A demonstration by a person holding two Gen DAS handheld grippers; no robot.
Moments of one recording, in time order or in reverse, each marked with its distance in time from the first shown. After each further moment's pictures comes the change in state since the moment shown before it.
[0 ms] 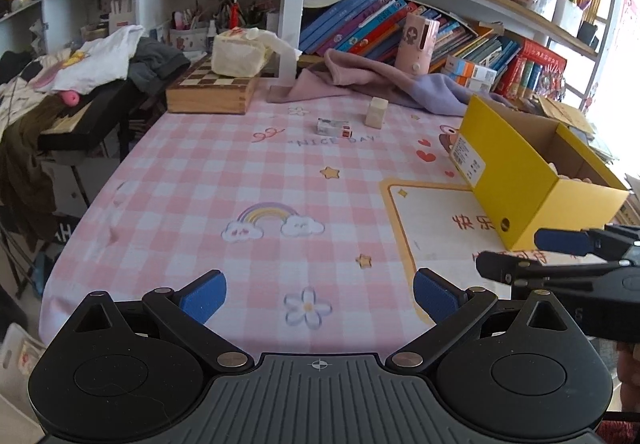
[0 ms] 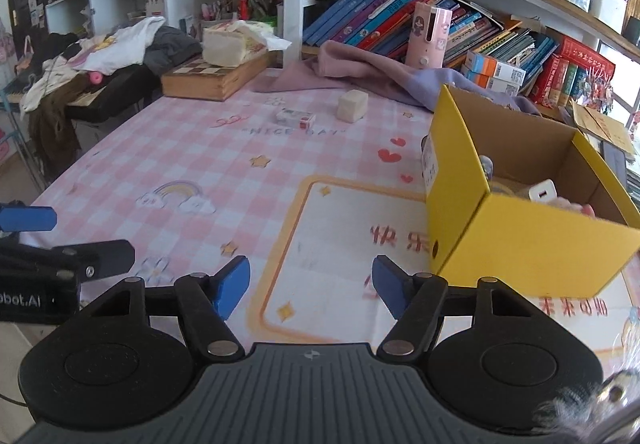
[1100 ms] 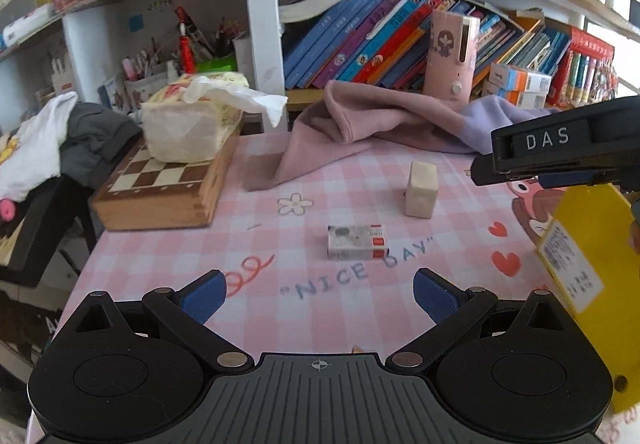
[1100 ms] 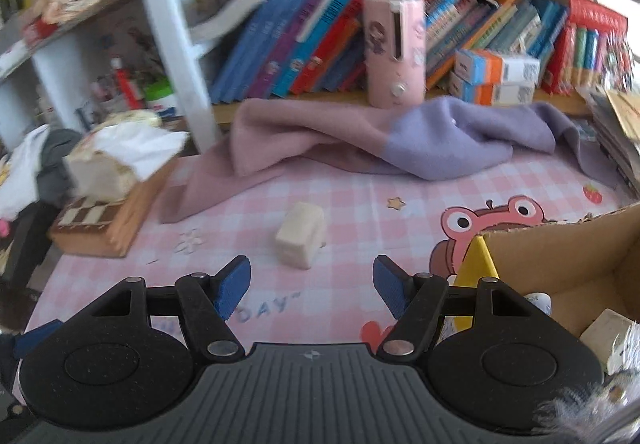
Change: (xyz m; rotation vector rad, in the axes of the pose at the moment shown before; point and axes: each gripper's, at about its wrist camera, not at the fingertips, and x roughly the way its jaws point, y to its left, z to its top) left arm 0.187 -0.016 0.141 0.131 -0.024 0.079; right arm 0.193 -0.091 0.187 0.293 0.011 -0.030
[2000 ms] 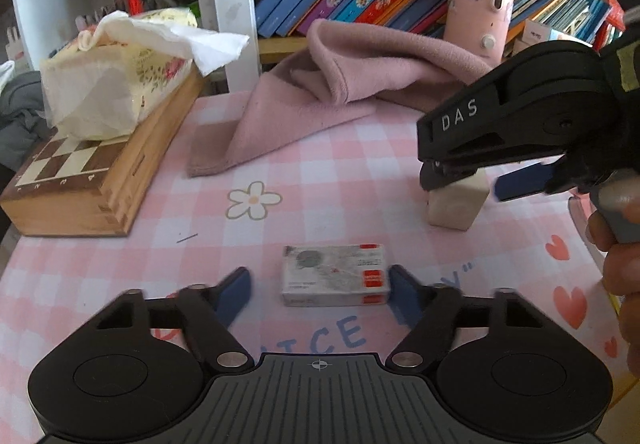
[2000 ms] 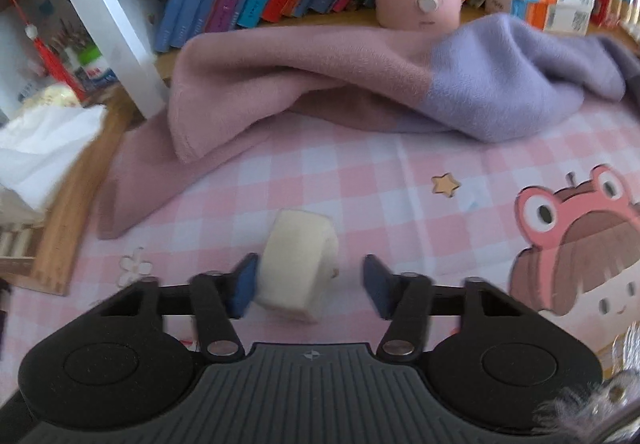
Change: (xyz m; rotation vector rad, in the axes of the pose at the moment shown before) left arm 0.111 -0.011 0.015 -0.018 0.100 -0.014; right arm 0.135 -0.007 0.027 0.093 0.199 0.027
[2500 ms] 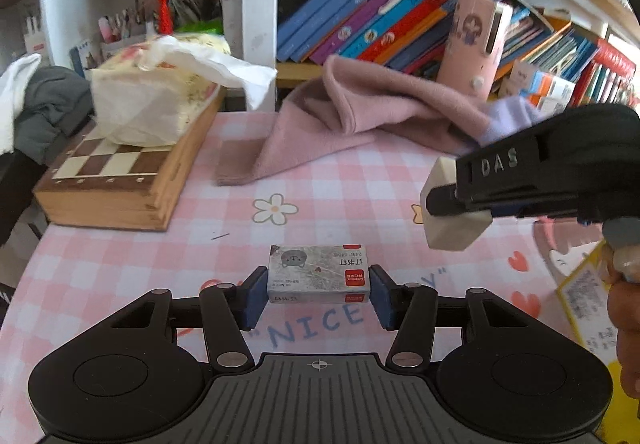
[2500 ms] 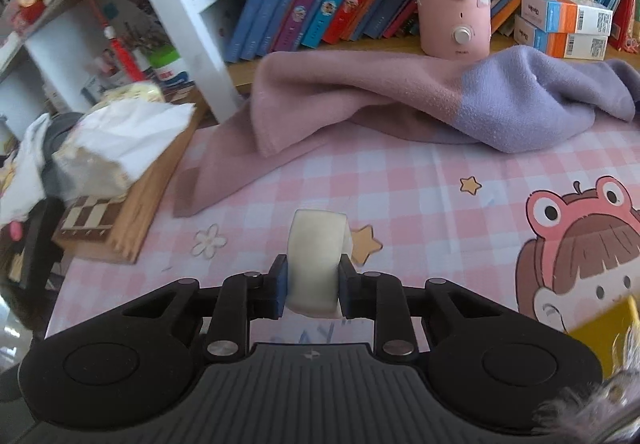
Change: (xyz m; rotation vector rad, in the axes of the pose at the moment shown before) left arm -0.059 0.022 -0.005 -0.082 -0.033 -0.047; right arm -0.057 0.018 -0.019 -0.073 -0.039 0.101
